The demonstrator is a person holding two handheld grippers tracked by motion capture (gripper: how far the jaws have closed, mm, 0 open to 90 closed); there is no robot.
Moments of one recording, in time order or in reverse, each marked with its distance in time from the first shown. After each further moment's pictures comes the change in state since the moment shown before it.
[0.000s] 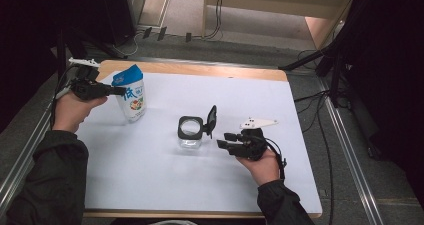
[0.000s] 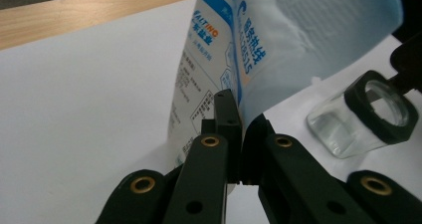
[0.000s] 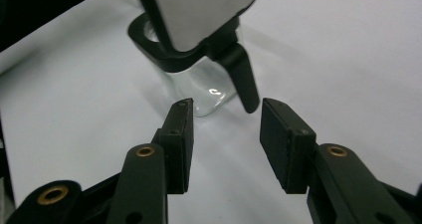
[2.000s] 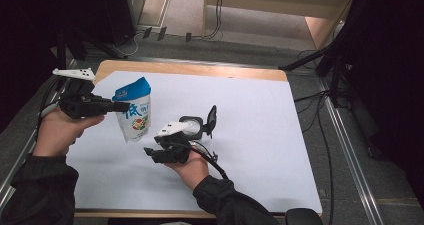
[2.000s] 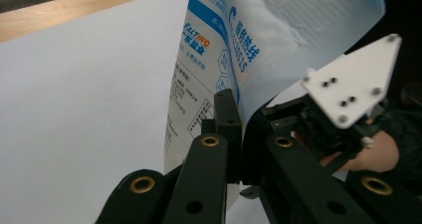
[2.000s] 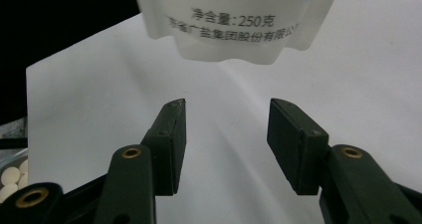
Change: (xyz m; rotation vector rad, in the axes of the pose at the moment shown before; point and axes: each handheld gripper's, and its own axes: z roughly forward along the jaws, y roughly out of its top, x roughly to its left) left arm -0.110 -0.007 -0.054 0.009 -0.093 0.108; right arm 0.126 0.041 0.141 0.008 0.113 -0.176
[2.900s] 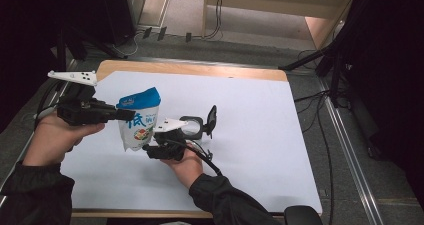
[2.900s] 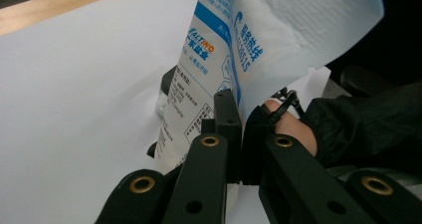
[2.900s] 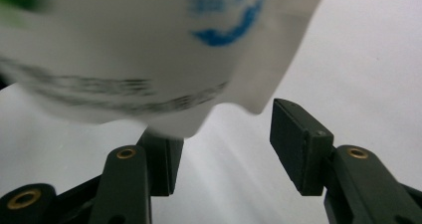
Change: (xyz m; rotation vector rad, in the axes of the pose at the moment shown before) left arm -0.039 0.010 -0.012 0.016 -0.113 0.058; right arm -0.001 0.005 0.016 -0.048 -0.045 0.025
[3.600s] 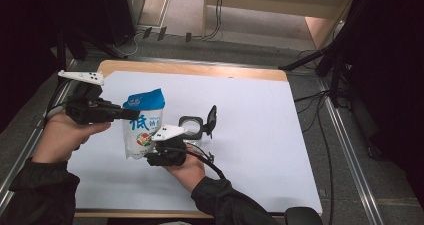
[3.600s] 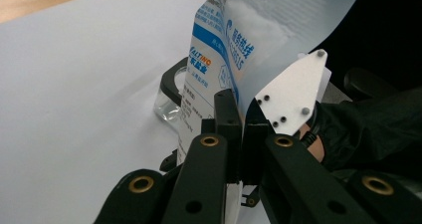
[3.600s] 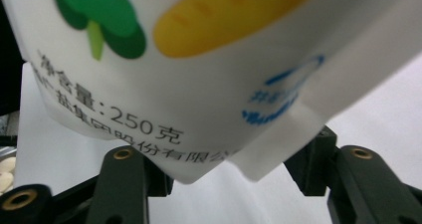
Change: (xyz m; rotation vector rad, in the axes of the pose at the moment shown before) left arm 0.010 0.000 0.017 0.018 -0.014 -0.023; right arm 0.010 -0.008 -0.010 -0.010 0.037 -0.111
